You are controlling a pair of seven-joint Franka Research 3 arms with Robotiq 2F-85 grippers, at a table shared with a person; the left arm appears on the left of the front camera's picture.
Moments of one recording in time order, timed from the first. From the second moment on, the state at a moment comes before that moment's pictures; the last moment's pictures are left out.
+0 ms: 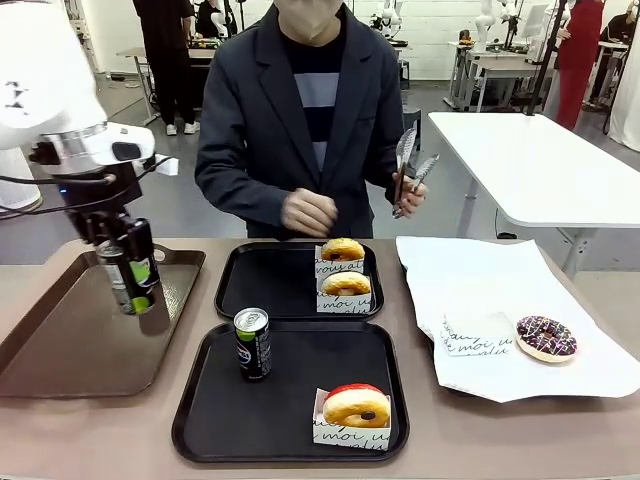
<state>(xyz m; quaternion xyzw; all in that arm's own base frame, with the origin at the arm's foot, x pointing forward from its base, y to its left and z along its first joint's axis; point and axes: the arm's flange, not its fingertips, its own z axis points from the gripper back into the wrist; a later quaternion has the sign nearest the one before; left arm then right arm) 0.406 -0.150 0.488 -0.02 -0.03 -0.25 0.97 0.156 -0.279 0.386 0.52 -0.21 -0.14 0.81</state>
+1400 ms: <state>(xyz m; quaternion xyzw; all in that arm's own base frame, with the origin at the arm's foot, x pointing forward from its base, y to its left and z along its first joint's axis) 0.448 -0.198 0.489 -0.03 -0.07 -0.27 0.96 0.156 -0.279 0.386 0.52 -0.21 -0.14 0.81</state>
